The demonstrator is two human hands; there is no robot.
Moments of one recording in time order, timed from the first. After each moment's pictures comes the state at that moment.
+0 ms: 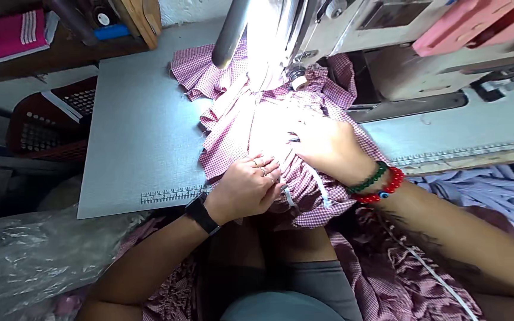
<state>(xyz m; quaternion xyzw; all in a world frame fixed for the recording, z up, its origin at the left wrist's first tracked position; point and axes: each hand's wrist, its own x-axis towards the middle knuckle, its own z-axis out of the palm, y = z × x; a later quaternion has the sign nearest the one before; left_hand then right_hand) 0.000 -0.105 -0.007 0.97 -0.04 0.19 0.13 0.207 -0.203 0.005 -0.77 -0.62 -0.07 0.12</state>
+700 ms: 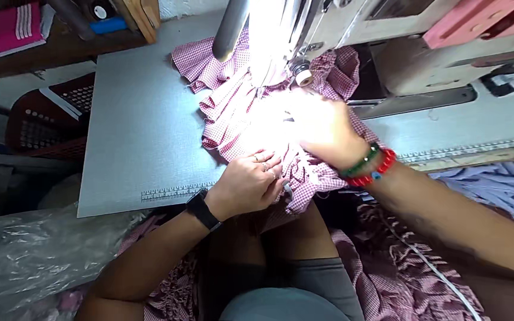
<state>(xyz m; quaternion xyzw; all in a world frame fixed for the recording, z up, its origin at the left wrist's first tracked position) 0.003 -0.099 -0.007 0.97 -0.04 0.19 0.14 0.202 -0.182 0.023 -0.77 -0.61 -0.07 0.16</state>
